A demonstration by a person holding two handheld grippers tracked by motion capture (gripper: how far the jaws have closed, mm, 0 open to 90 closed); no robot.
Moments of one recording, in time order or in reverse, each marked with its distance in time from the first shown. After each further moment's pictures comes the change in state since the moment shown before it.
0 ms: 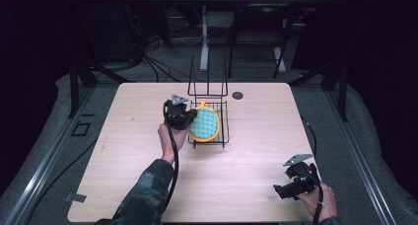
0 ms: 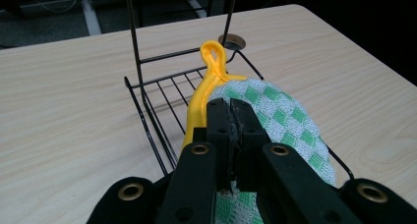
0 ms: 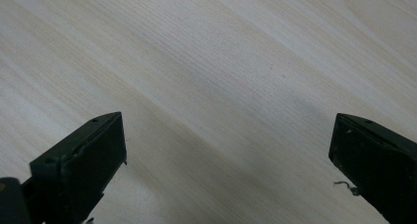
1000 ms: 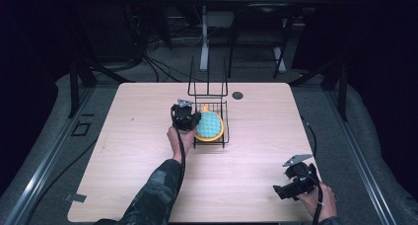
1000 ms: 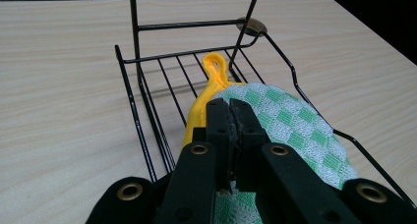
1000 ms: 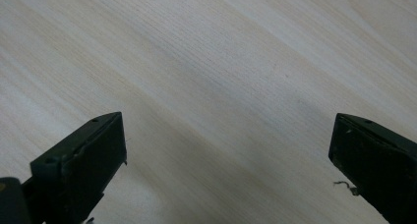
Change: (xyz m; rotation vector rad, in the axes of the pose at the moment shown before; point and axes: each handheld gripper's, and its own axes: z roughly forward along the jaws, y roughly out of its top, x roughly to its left) left arm 0.003 -0.020 0.048 0.023 0.040 -0.097; right arm 0.001 0.000 0.001 0.000 -0.004 -0.012
